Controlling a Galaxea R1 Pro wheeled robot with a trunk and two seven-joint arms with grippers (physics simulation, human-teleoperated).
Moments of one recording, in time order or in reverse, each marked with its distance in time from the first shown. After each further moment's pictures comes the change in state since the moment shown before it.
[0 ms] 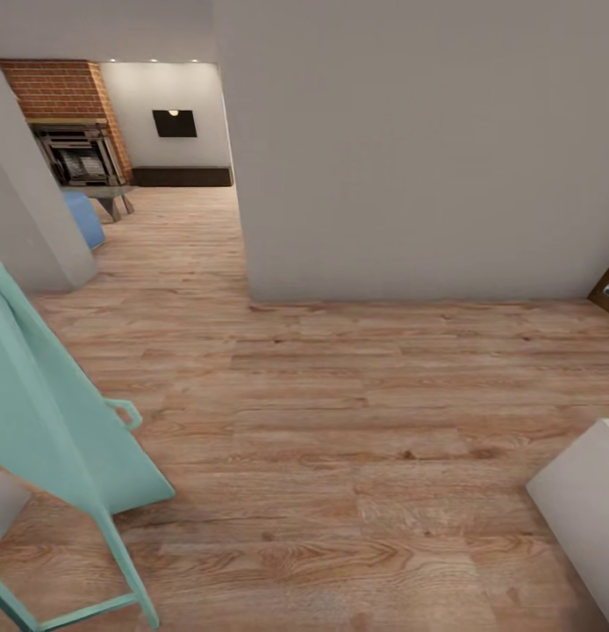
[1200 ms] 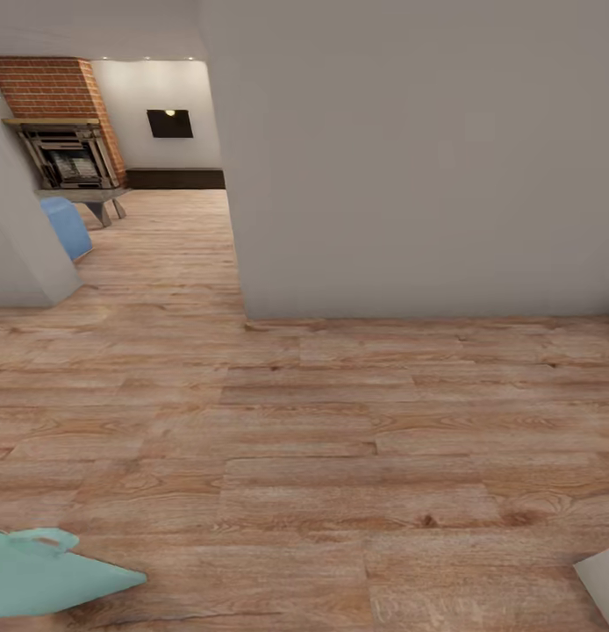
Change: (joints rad) left arm 0.000 0.000 0.000 0.000 0.000 0.000 0.000; right arm 0.000 -0.001 0.000 0.000 0.000 0.000 0.000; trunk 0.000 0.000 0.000
